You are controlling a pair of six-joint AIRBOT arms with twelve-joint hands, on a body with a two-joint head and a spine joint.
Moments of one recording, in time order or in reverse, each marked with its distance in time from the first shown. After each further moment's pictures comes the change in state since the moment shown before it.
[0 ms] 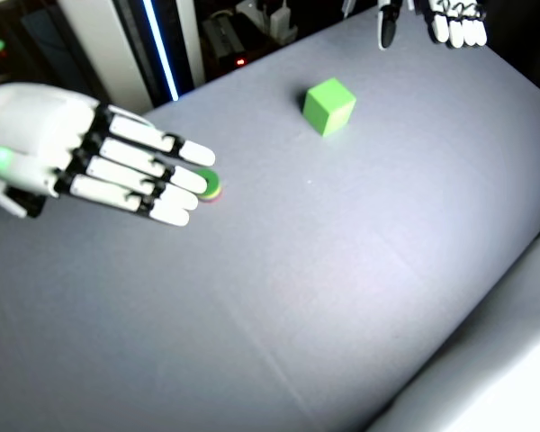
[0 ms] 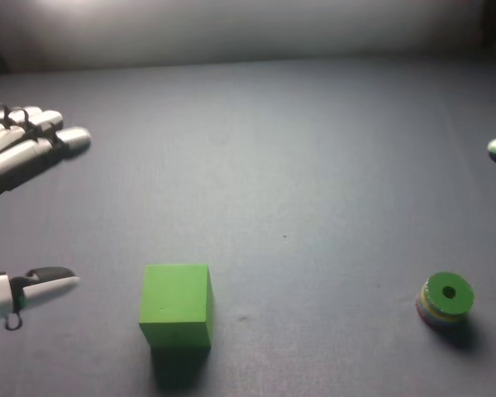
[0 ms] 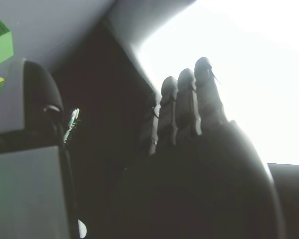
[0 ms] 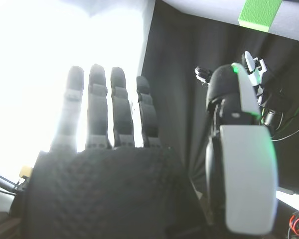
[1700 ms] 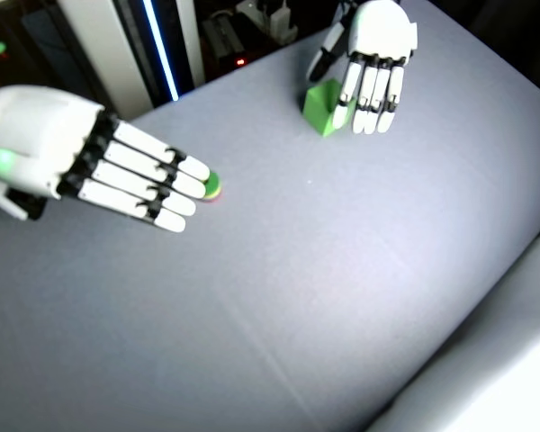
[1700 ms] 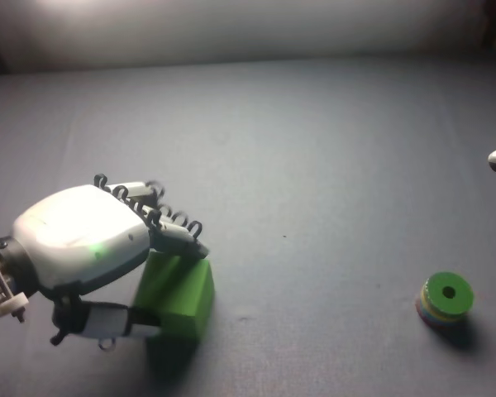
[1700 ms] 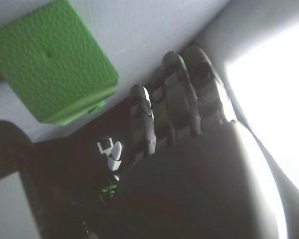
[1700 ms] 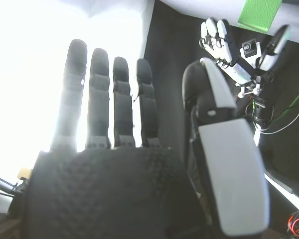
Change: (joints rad) left arm -0.351 -0.188 0.119 0.319 0.575 0.064; right arm 0.006 -0.005 0.011 -0.010 -0.006 0.000
